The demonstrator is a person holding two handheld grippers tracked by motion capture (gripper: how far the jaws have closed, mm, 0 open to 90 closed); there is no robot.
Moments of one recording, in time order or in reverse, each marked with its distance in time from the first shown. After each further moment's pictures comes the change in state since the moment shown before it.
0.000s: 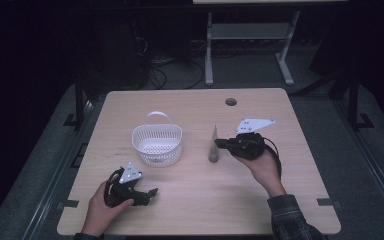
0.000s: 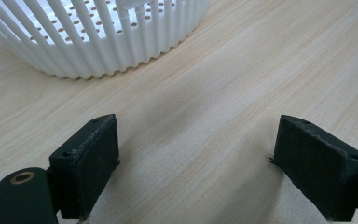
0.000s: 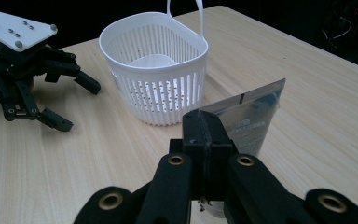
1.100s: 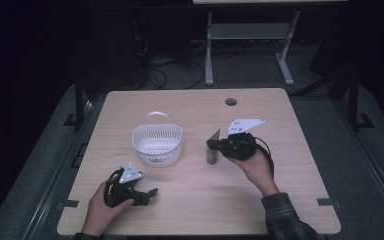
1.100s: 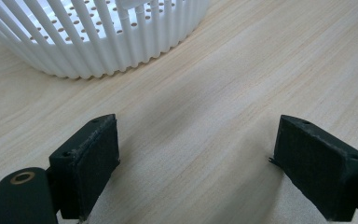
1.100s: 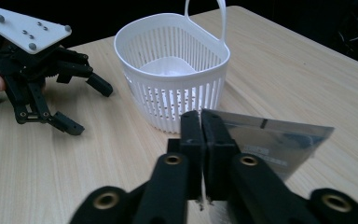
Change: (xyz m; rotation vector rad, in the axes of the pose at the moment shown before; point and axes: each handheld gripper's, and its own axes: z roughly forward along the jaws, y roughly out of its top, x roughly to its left) left arm 0.000 0.000 0.000 0.000 0.000 0.000; right arm 0.010 0.009 0.014 0.013 0.034 -0.023
